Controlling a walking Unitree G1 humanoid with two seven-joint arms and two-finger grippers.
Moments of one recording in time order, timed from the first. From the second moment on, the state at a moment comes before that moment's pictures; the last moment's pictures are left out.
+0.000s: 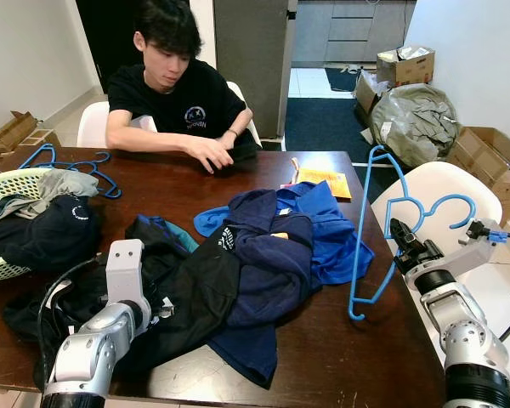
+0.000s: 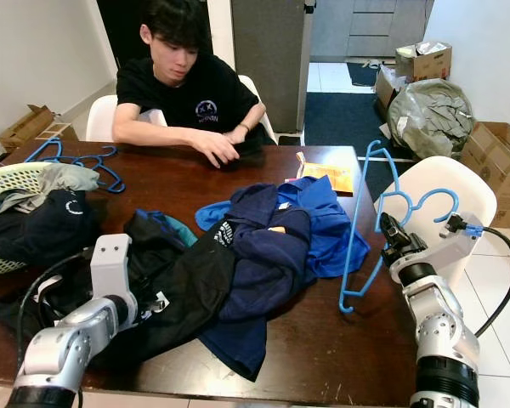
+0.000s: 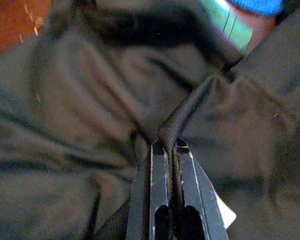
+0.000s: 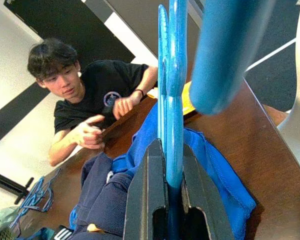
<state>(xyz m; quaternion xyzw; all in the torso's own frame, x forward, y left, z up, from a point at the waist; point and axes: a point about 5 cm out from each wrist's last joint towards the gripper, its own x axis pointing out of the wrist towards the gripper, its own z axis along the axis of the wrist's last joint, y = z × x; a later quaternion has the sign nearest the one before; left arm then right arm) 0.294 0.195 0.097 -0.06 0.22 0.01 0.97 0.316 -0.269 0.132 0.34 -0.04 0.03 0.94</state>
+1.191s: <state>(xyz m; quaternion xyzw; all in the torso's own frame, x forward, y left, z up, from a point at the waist) 0.330 0.142 0.331 0.08 -0.14 -0.26 0.95 0.321 -0.263 0.129 0.36 -0.05 0.03 0.93</state>
